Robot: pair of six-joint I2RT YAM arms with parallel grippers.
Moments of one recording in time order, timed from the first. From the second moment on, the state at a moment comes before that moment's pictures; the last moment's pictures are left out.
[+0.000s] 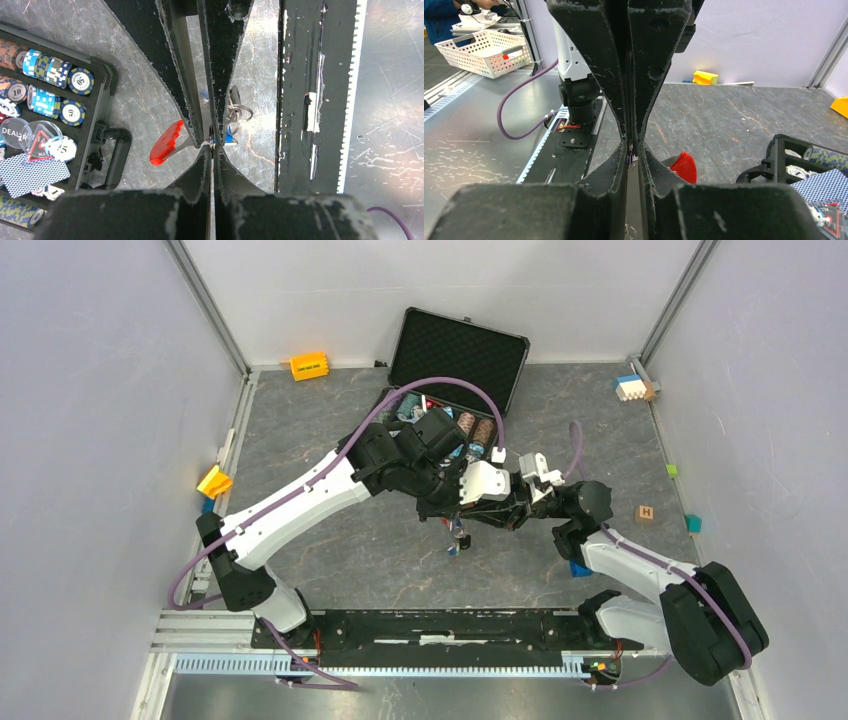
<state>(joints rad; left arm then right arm) -1.02 1.58 1.76 -1.18 0.31 0.51 0.49 1.15 0.40 1.23 -1.10 0.40</state>
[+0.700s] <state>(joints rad) -1.02 1.59 1.76 -1.18 0.30 0.51 0.50 1.16 0.40 1.19 -1.10 0.36</state>
